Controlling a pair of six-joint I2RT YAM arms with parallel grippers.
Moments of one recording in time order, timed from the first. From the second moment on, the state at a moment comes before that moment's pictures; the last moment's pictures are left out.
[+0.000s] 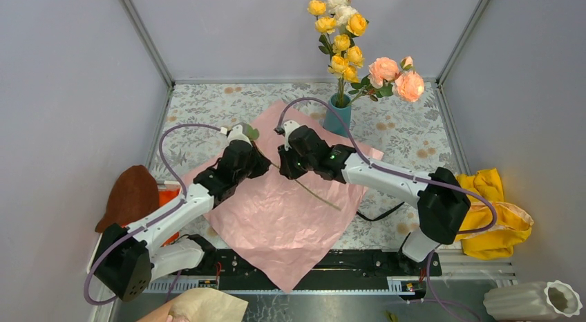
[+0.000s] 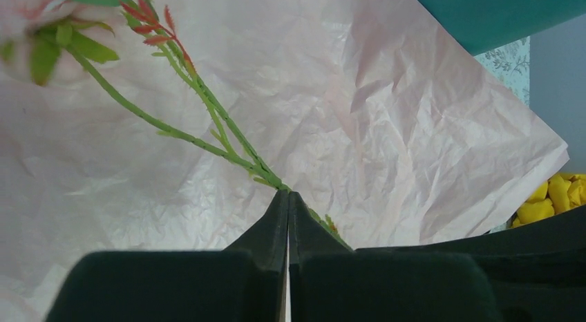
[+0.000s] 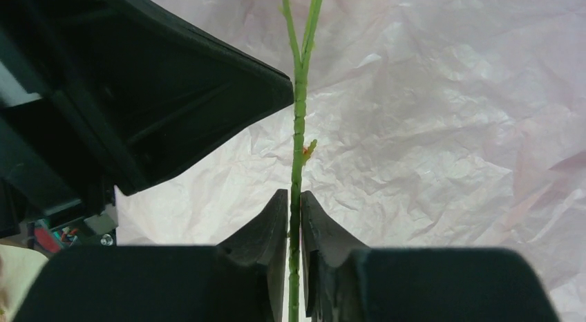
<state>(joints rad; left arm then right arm) -0.57 1.12 0.68 -0.14 -0.14 -0.80 0.93 1.64 1.23 -0.31 -0.06 0.35</state>
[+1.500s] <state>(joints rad) -0.57 0.76 0.78 -0.66 -0.59 -0.89 0.94 2.26 1.84 -0.58 0.16 0.17</state>
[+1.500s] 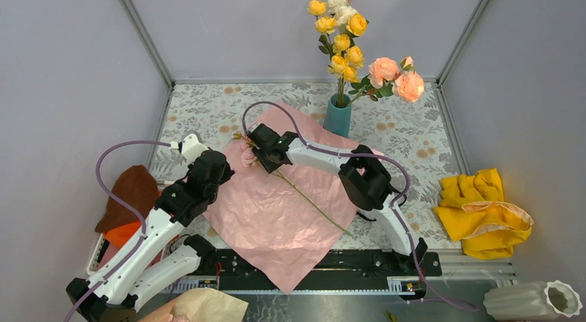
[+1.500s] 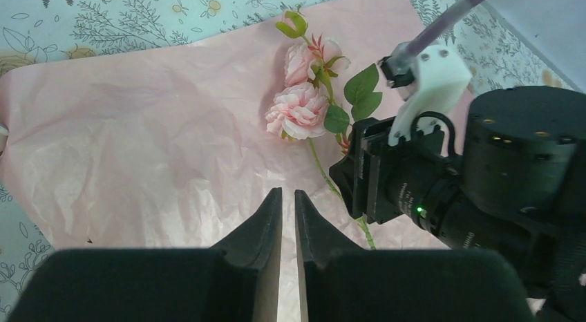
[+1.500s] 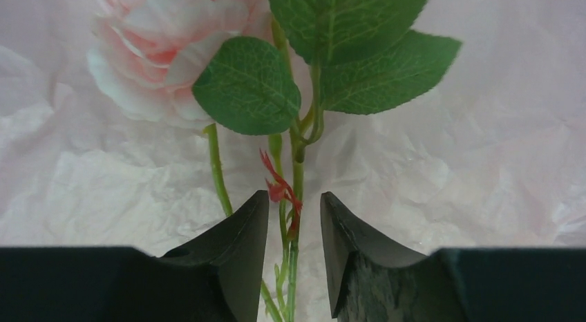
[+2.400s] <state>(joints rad) -0.57 0.72 0.74 -0.66 -0.59 -0.89 0.94 1.75 1.86 -0.34 0.46 -0.10</state>
